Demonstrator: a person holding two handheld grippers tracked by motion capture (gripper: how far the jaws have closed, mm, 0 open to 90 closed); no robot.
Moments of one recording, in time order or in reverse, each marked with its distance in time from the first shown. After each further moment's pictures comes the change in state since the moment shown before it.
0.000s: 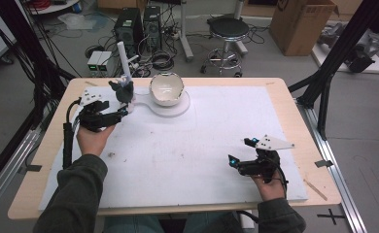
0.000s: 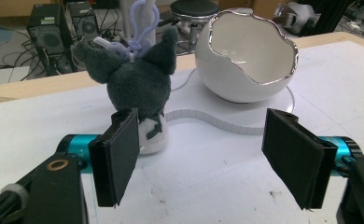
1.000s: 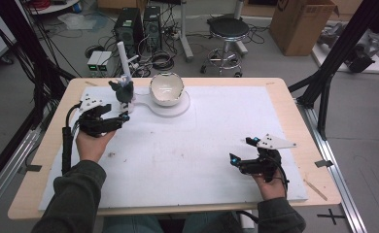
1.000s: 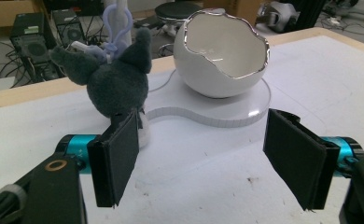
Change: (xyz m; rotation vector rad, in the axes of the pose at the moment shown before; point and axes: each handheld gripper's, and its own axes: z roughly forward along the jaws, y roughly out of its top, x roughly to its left) left arm -0.012 -0.005 -0.014 -0.012 -0.059 0.046; right arm -0.003 0.000 -0.001 -0.001 -0.014 0.020
